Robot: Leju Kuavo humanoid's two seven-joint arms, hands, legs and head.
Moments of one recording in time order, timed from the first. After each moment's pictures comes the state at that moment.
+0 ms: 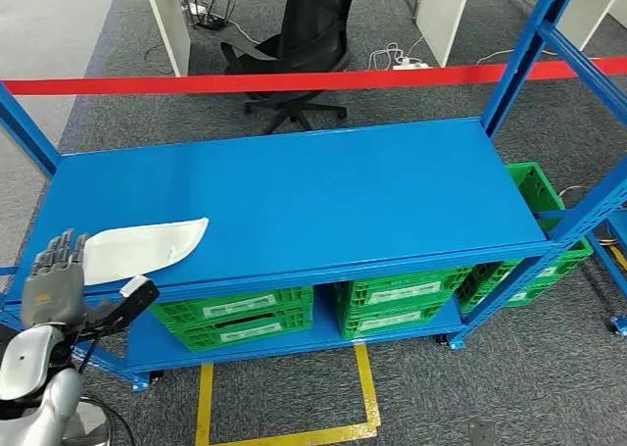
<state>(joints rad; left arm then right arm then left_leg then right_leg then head) -0.06 0.13 -0.02 -1.53 -1.37 0.04 0.26 -0.09 0.11 -1.03 -0.24 0.95 -0.27 -0.44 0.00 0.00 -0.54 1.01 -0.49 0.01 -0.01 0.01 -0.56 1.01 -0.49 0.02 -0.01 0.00</state>
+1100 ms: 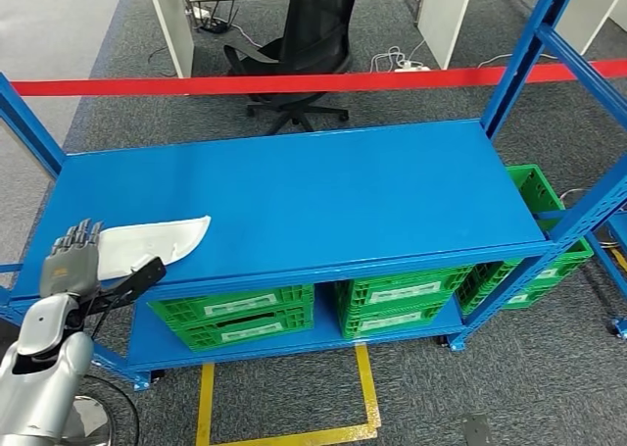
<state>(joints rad) -0.21 0.13 -0.04 -1.31 -1.36 0.06 0.22 -0.10 0.11 -1.01 -0.24 0.97 -0.27 -0.43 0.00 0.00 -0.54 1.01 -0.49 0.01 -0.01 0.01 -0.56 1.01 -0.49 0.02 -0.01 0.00</state>
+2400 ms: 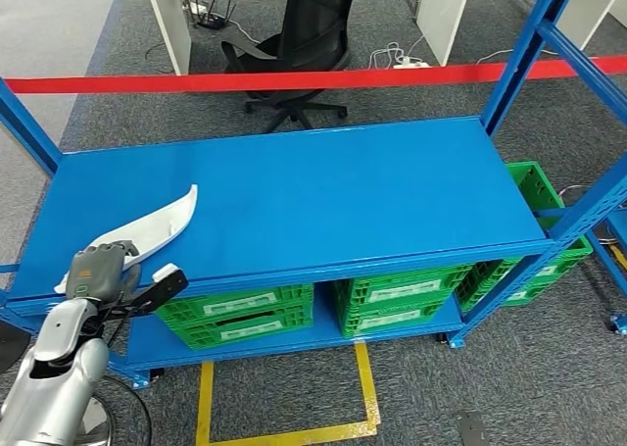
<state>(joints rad) -0.19 0.11 -0.10 -1.33 -1.29 0.11 0.11 -0.11 0.11 -1.00 -0.24 0.98 -0.26 -0.43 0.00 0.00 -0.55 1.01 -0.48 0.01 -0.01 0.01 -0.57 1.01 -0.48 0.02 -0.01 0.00</state>
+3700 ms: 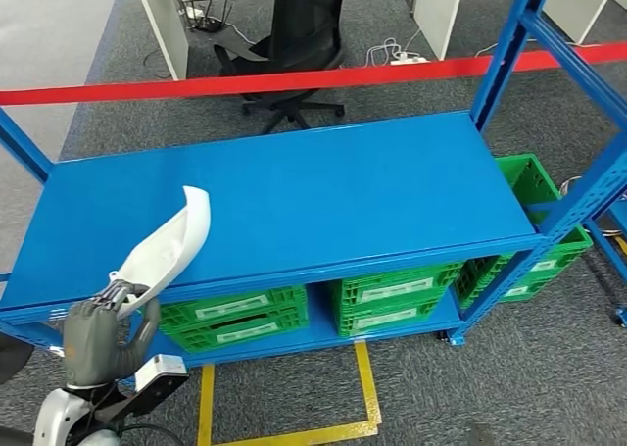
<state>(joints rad) 0.24 -0.01 -0.18 -1.82 -1.01 0.51 -0.21 -0.07 0.11 -1.00 -0.24 0.95 -0.28 -0.43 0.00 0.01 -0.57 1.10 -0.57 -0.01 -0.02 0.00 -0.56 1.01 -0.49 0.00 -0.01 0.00</state>
